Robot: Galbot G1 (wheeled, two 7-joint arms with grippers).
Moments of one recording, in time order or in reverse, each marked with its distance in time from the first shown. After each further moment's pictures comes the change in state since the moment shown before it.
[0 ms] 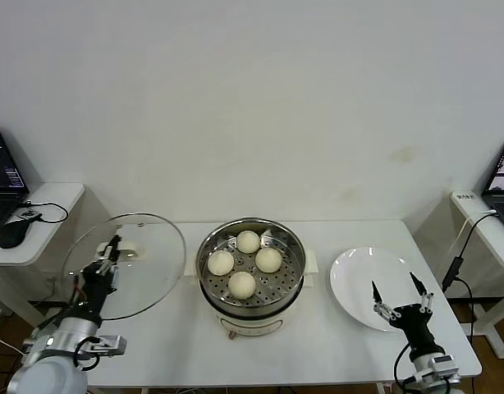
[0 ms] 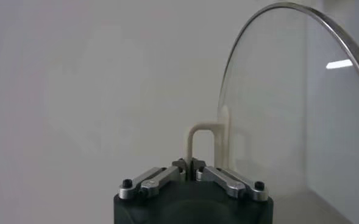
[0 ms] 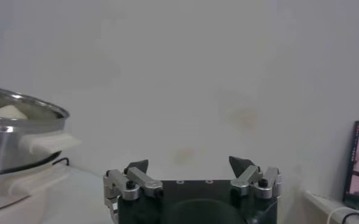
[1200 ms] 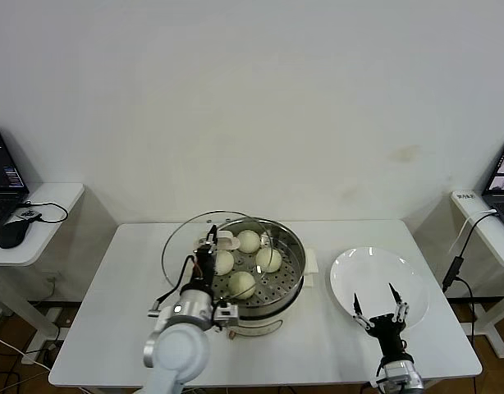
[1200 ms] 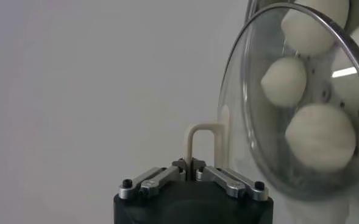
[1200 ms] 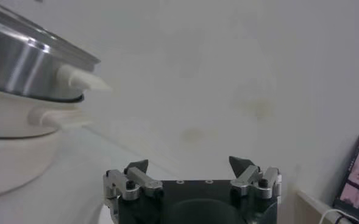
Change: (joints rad) left arm -0.344 -0.371 0.494 0.113 0.436 0.200 0.288; right arm 0.062 0.136 -0.085 -0.113 -0.380 -0.002 0.119
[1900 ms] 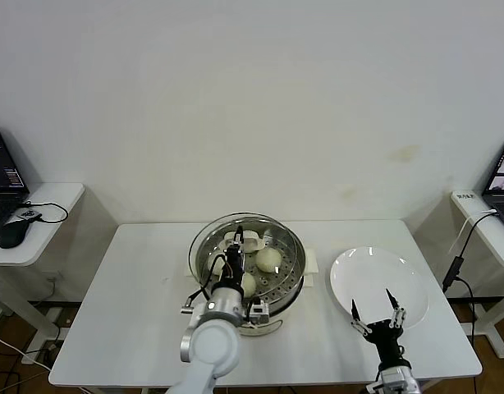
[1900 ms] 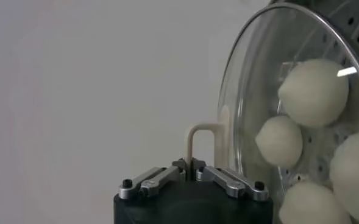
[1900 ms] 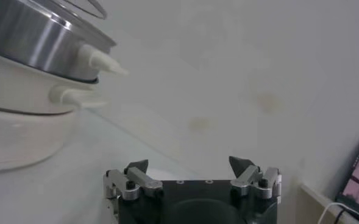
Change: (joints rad) left arm -0.031 -0.135 0.066 0.100 0.111 -0.001 -0.005; right arm -0.019 0.007 -0.004 -0.013 -0.033 0.008 0.008
